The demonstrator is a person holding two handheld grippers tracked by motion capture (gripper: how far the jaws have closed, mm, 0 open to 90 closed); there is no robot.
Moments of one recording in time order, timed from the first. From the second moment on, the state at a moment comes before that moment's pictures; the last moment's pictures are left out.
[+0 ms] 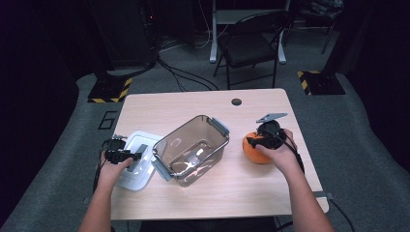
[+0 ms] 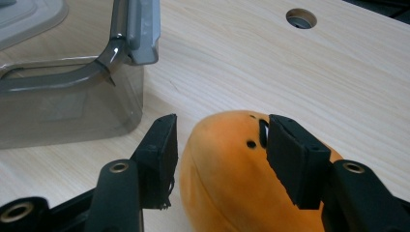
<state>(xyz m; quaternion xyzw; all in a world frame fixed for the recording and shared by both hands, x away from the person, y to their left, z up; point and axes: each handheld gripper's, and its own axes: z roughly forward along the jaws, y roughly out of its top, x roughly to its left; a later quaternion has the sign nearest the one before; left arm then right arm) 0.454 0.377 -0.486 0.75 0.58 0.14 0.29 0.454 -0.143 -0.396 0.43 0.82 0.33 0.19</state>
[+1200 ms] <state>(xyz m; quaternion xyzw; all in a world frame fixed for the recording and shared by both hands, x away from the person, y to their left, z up) 0.454 0.379 -0.488 0.75 0.59 0.13 0.29 0.461 -0.145 -0.412 0.43 0.83 0.29 0.21</state>
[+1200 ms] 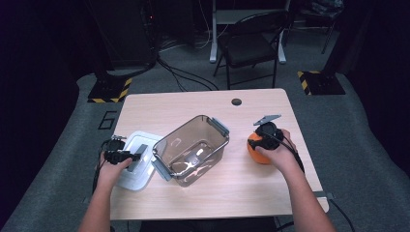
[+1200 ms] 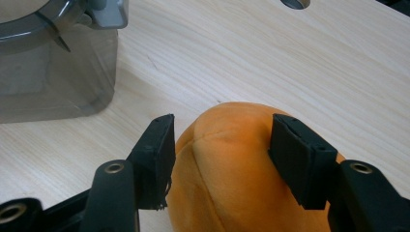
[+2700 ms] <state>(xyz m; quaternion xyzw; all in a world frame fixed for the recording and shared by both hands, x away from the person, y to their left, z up) 0.454 0.381 -0.490 0.74 0.59 0.13 0.28 0.458 -0.143 -0.424 0.40 0.86 0.18 0.26</state>
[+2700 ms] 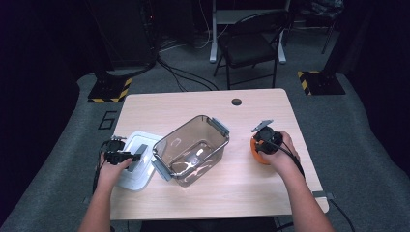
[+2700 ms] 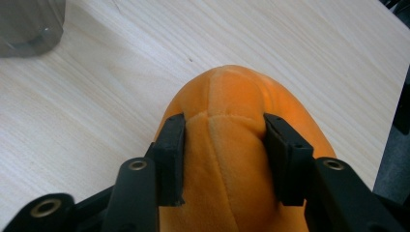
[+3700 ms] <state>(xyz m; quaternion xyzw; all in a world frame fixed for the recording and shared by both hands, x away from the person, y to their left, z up) 0.455 0.382 -0.491 0.74 0.59 0.13 0.29 0.466 -0.179 -0.376 0.48 0.82 0.25 0.18</state>
